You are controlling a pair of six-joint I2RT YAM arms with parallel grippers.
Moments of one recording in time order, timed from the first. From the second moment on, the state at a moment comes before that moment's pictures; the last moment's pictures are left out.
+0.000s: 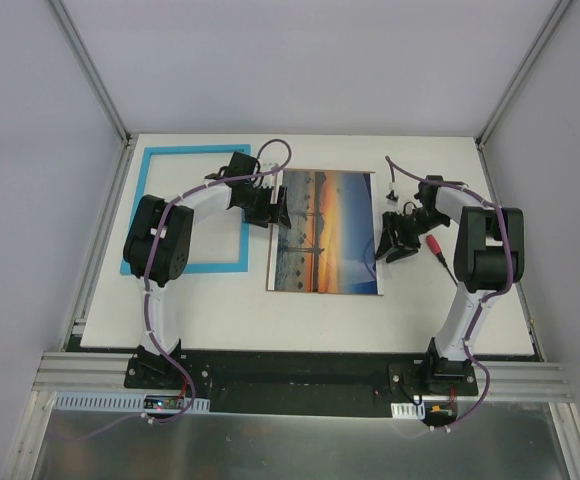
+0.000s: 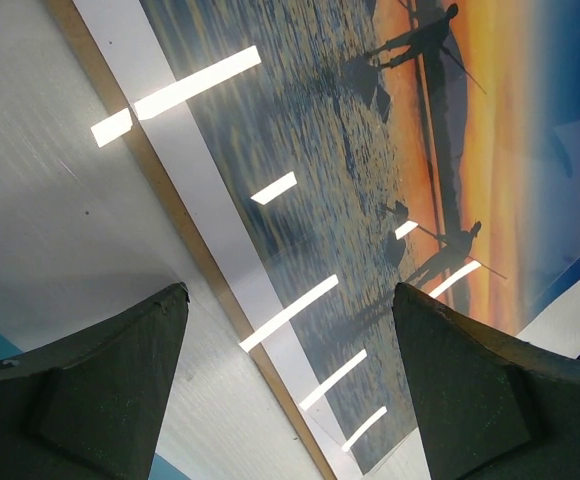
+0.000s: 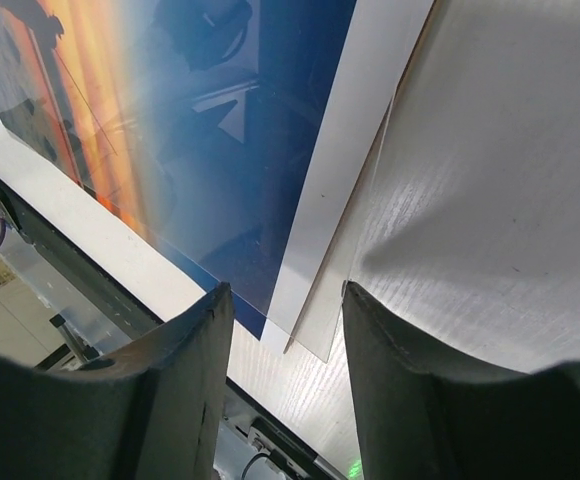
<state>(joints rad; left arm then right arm) -0.36 2.04 1.42 -0.40 0.52 -0.26 0.00 1.96 1.30 -0.96 -0.64 -0.21</state>
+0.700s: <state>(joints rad) -0.34 2.04 1.41 -0.39 0.53 -0.26 -0.01 1.95 1.30 -1.02 -0.76 -0.24</state>
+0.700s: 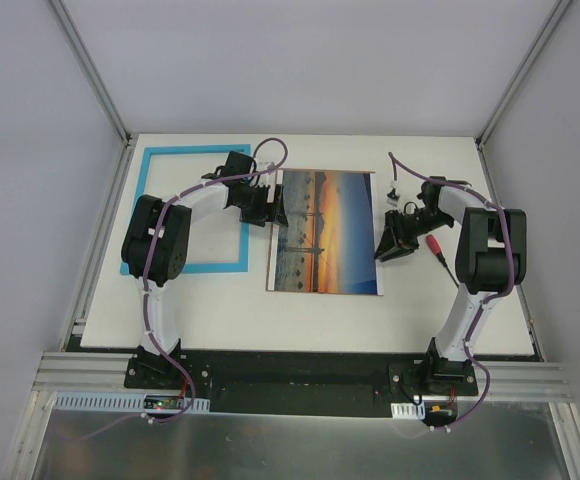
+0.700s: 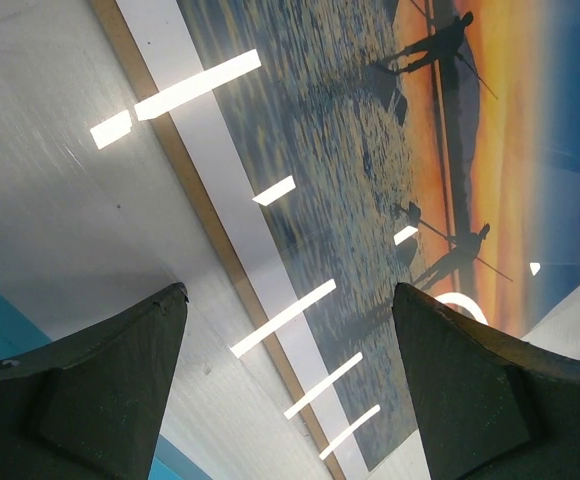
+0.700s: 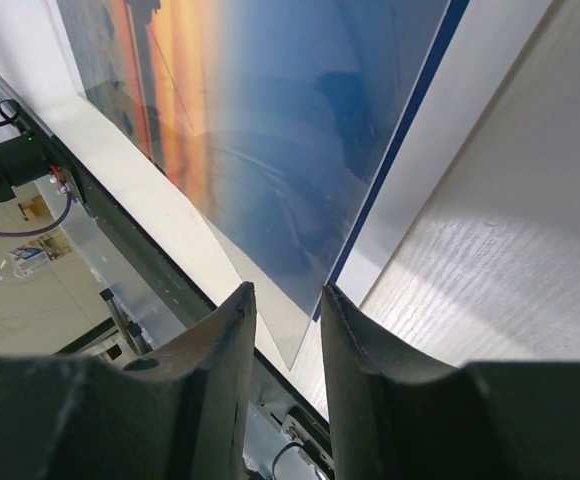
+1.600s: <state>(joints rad) -0.34 2.04 1.41 -0.38 0.52 -0.26 -0.03 1.96 1.27 -0.98 -0.90 -0.14</state>
